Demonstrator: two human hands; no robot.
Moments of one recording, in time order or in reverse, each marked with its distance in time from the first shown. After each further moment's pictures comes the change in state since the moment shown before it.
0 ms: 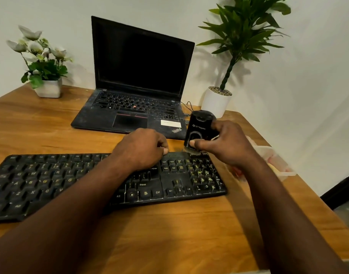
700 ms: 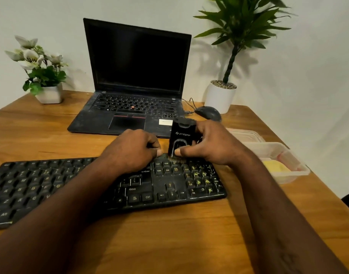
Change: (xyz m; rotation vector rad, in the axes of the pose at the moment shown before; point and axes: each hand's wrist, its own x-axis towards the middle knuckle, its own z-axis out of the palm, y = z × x) left_hand 0.000 0.006 -0.003 -0.036 -0.033 -0.079; right_hand 0.020 0.010 0.012 0.074 -0.233 -0.047
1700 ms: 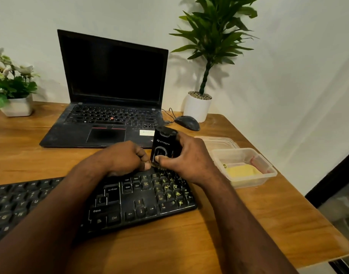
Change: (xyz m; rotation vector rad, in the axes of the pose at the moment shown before) left_hand 0.024 0.009 -0.005 -0.241 -0.293 -0.052; right_hand -0.015 -0.002 0.025 -0.003 0.302 -0.033
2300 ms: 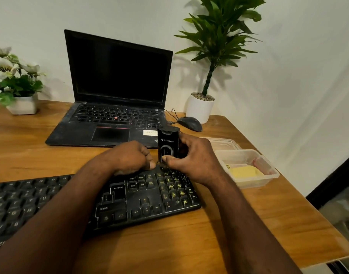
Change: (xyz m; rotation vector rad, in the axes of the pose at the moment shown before) left_hand 0.001 -0.002 0.002 -0.074 -0.009 -0.034; right_hand 0.000 0.005 -0.001 0.006 0.009 -0.040
